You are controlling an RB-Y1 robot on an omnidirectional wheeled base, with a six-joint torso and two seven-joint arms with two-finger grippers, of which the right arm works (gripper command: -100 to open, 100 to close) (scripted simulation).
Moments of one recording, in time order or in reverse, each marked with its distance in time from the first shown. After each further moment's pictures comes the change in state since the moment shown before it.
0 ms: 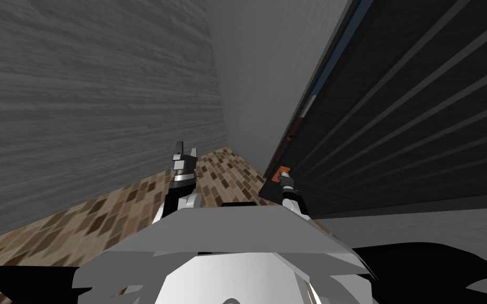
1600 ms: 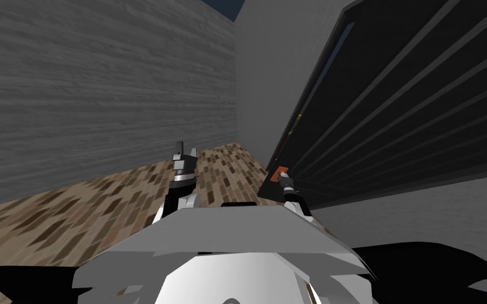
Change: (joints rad) arm 0.010 -0.109 0.090 0.001 0.035 -0.045 -0.112
